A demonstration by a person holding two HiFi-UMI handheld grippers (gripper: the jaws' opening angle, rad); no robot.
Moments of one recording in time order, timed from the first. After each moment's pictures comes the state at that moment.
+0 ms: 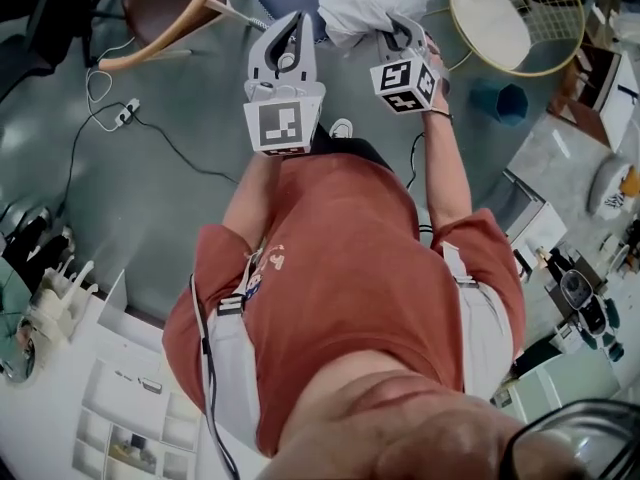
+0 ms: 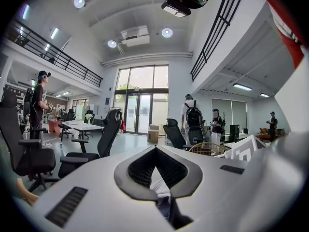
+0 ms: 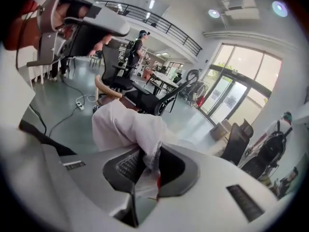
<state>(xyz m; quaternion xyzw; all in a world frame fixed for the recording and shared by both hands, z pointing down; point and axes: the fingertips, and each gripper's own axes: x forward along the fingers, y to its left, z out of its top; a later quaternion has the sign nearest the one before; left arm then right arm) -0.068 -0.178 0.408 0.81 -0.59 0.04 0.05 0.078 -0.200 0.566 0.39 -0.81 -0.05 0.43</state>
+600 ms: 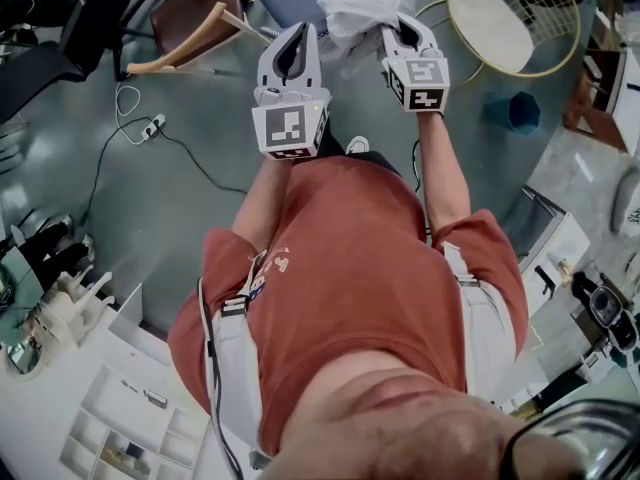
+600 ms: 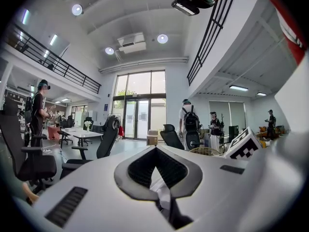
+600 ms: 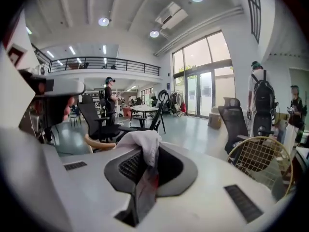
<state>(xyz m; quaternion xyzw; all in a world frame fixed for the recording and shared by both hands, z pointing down) -0.044 -0.122 0.364 0.81 -0.59 0.03 0.03 0.095 -0.179 0.482 0.49 -0.85 0.10 0.15</state>
